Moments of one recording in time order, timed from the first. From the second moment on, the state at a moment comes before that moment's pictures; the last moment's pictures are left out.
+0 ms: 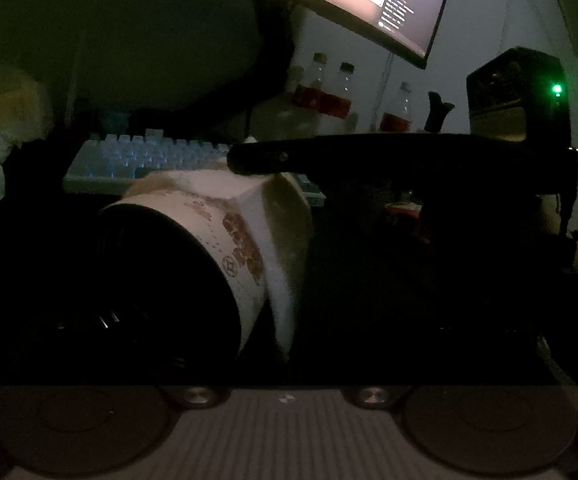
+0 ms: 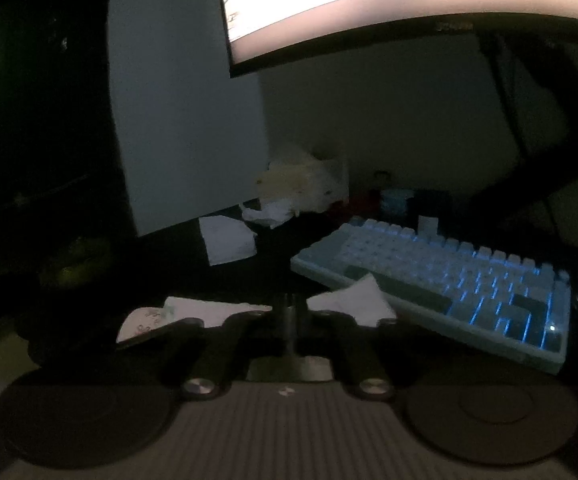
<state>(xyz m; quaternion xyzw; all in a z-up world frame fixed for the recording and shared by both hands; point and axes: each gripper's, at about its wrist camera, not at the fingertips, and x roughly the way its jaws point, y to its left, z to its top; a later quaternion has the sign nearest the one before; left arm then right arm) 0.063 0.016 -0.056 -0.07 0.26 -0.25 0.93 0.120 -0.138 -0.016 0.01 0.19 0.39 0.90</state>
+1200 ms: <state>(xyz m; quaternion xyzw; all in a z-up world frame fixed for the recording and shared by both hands) 0.035 -0.001 -0.059 -0.04 0.25 -0.30 0.92 0.097 -0.128 -0.011 -0.03 0.20 0.41 0.89</state>
